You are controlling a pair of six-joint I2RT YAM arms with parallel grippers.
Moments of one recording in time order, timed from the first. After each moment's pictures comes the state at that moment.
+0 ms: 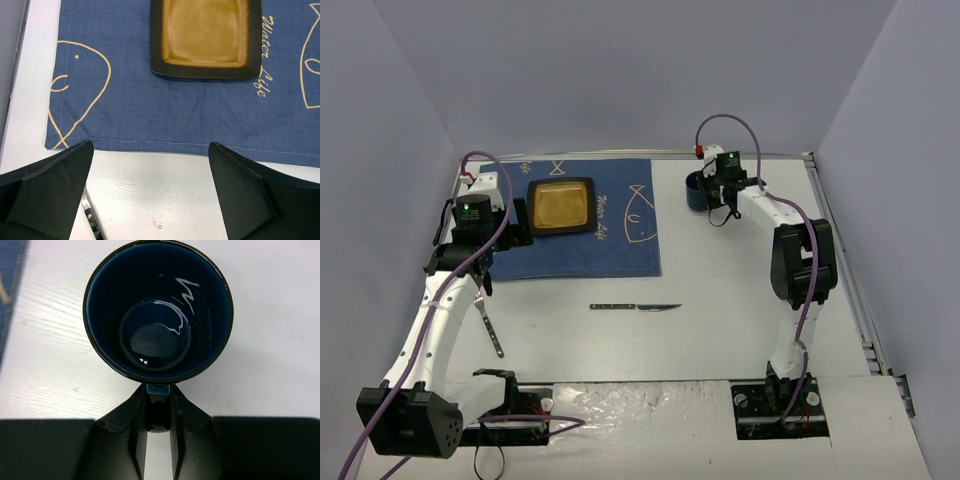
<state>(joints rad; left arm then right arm) -0.05 1.08 1.03 -0.55 -0.10 -0.15 0.21 2.02 1.50 -0.27 0.00 -0.15</state>
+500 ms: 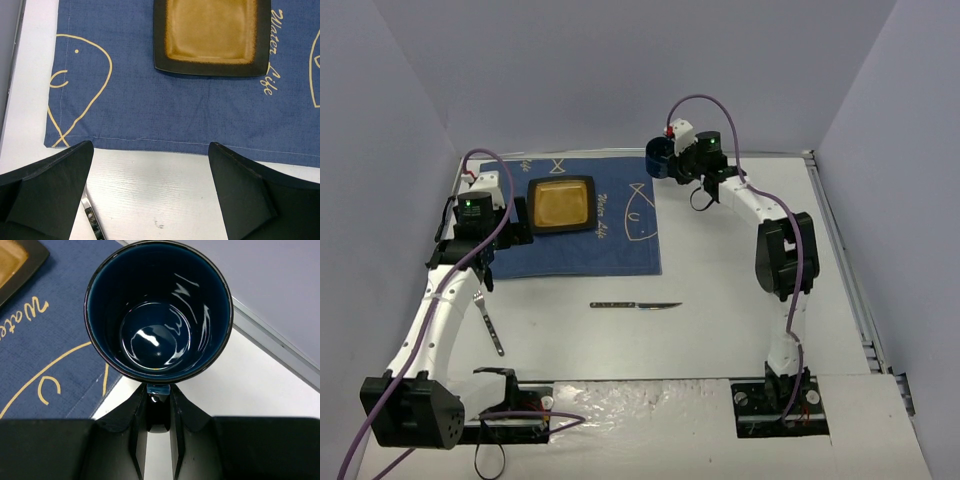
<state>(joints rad) -0.04 1.12 1.03 -0.55 -0.10 -0.15 0.30 2.13 1.71 -0.06 -0.25 -0.28</state>
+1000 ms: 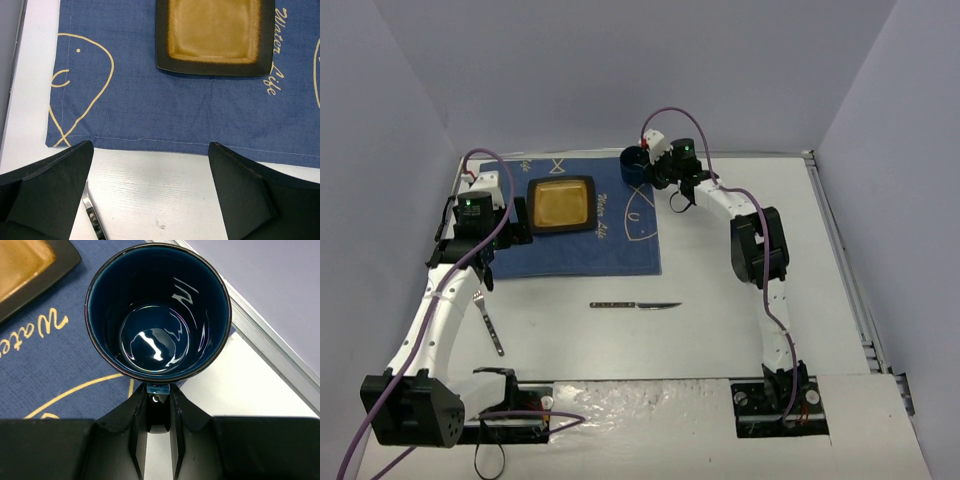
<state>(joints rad) -0.04 1.13 1.03 -0.55 -0.10 -0.14 0.36 2.39 1.93 0.00 -0.34 -0.35</state>
